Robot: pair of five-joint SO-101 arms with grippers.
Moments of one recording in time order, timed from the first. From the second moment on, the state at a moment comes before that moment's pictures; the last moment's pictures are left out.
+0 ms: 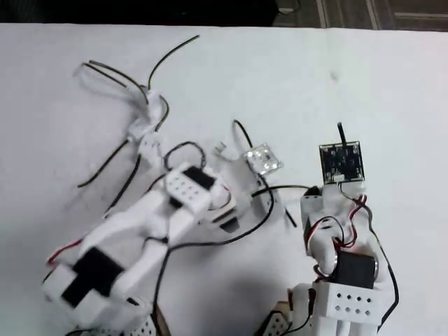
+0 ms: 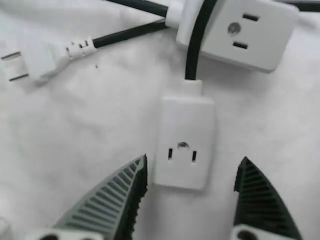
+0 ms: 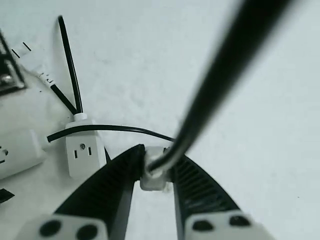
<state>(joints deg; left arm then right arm) 31.0 0.0 35.0 51.7 -22.5 5.2 -76.7 65.3 63.8 16.1</state>
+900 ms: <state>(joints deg) 20.7 -6.4 20.9 67.6 -19.2 5.2 -76.7 65.3 63.8 16.1</state>
